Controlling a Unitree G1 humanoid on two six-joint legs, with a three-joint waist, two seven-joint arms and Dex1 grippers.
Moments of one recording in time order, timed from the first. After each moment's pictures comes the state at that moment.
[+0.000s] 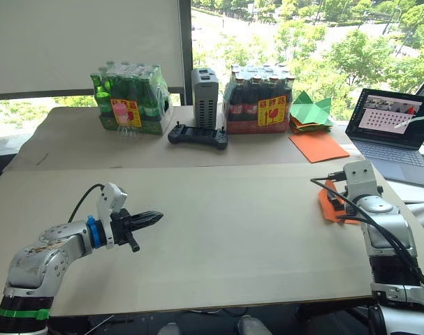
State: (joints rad) left arm -0.19 0.73 0.19 -0.20 -0.67 0.72 -0.88; right arm -0.55 -0.56 -0.18 0.07 -0.07 0.74 0.19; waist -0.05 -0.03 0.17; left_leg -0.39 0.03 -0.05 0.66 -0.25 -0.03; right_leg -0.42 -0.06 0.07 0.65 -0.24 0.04
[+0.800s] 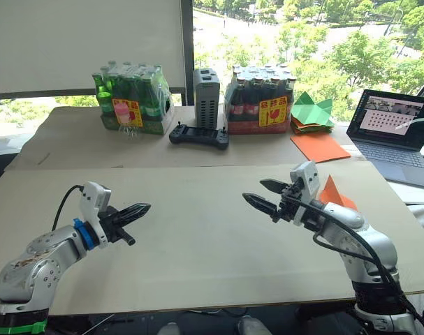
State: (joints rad) left arm -0.10 0.66 0.34 -0.29 -0.72 0.73 -0.72; right arm -0.34 -0.52 -0.07 -0.30 0.44 0.65 0.72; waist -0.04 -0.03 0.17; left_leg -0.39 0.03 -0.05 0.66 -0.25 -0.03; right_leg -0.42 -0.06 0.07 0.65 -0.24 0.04
